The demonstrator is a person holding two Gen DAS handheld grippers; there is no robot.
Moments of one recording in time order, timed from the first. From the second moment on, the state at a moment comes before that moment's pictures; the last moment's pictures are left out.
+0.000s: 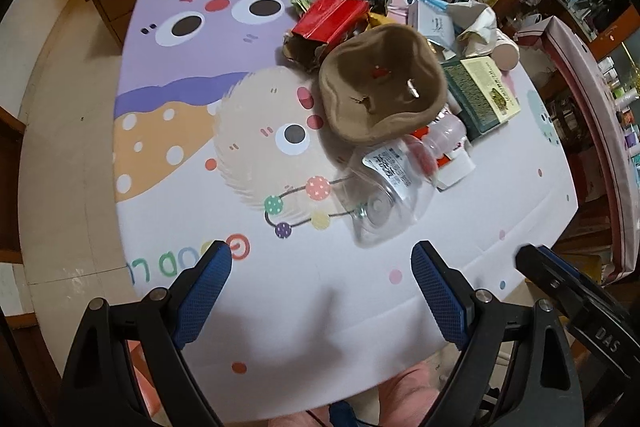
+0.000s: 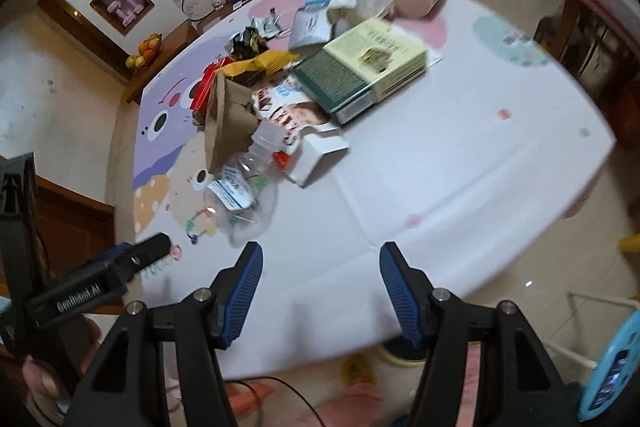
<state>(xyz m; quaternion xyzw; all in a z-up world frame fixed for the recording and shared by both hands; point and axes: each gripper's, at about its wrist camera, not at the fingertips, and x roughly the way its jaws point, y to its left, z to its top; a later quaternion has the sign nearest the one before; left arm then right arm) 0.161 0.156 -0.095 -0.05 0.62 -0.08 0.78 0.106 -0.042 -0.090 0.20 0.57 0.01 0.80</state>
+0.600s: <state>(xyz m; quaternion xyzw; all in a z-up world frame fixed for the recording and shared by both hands) 0.180 0.180 -0.115 -0.06 0.62 -0.08 0.78 0.178 -0.008 -0.157 0.27 0.56 0.05 0.78</state>
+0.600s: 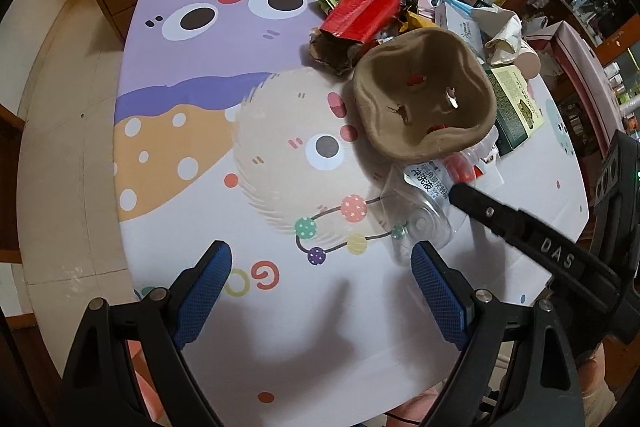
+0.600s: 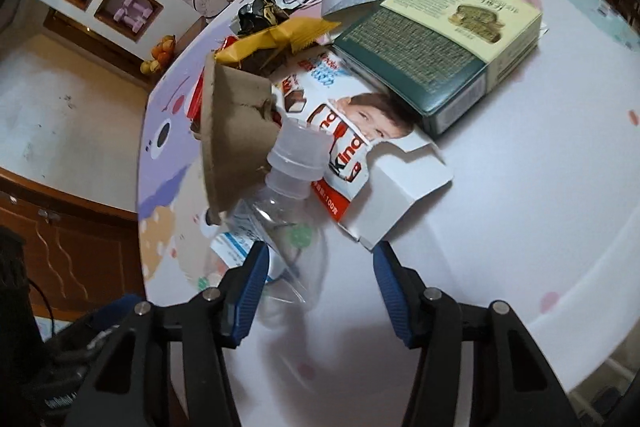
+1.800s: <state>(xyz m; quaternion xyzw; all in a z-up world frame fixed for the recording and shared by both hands) 0.251 0.092 -0.109 -0.01 0.59 -0.09 0.81 0.129 -0.082 -0.103 0.22 0.50 0.02 0.83</state>
